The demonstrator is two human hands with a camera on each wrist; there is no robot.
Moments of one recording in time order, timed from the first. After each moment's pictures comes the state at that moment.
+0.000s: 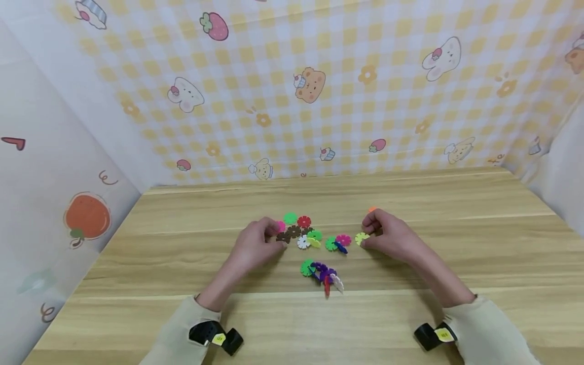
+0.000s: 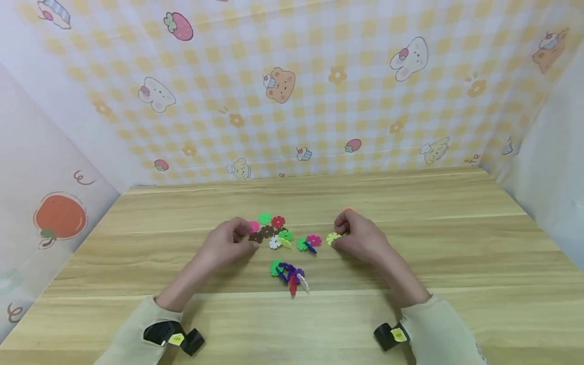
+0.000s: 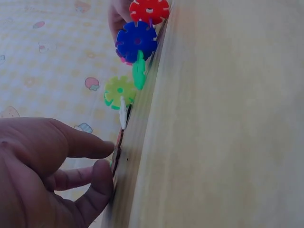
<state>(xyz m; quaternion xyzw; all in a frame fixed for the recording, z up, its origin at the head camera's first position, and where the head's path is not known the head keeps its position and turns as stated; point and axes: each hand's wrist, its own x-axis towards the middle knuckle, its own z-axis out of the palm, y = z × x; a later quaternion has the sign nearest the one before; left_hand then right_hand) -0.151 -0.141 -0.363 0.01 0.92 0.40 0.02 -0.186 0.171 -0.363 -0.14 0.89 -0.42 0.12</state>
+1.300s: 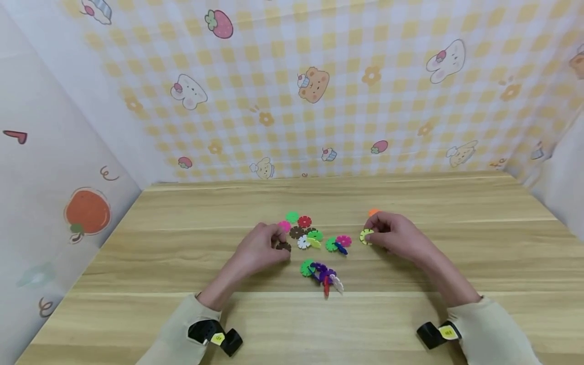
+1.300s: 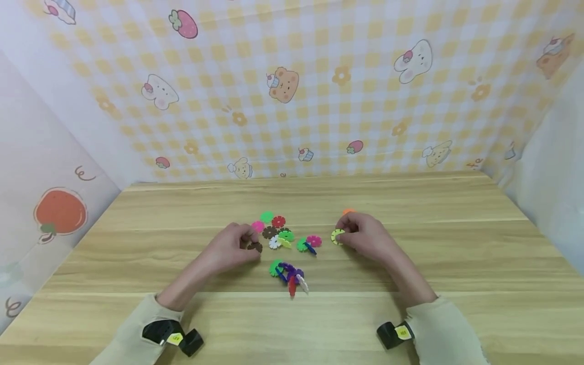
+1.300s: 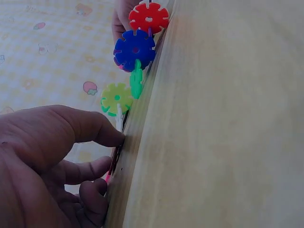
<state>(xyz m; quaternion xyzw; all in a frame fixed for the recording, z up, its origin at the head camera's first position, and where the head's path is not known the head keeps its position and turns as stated) -0.149 -0.134 -0.364 0.04 0.94 0.34 0.07 -0.194 0.187 -0.369 -0.15 0.86 -0.46 0.14</state>
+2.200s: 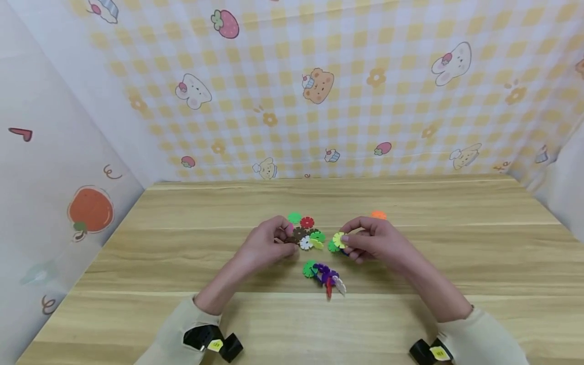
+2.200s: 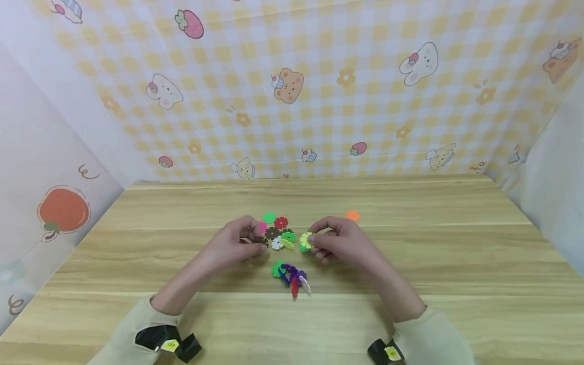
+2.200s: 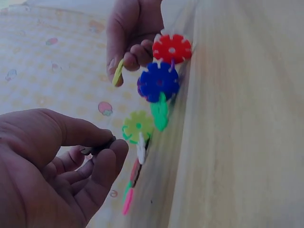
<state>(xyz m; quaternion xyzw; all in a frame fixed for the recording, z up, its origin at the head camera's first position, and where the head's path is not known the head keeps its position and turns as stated) -0.140 -0.128 -0.346 0.04 0.86 0.50 0.08 -0.172 0.144 -0.349 -0.12 0.74 -0.61 0.24</state>
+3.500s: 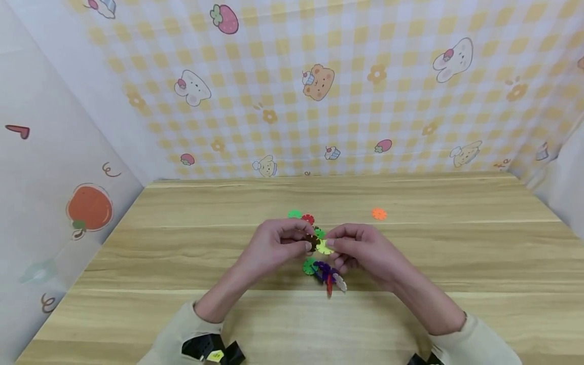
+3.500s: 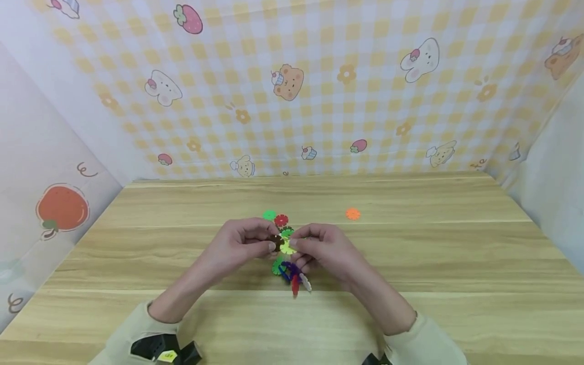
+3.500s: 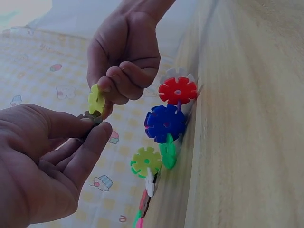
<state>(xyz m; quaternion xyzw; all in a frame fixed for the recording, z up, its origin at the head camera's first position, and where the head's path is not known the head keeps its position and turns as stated) -0.125 -0.113 -0.332 0.16 0.79 0.59 0.08 -0.145 0.119 -0.341 -0.14 0.67 -0.67 0.28</state>
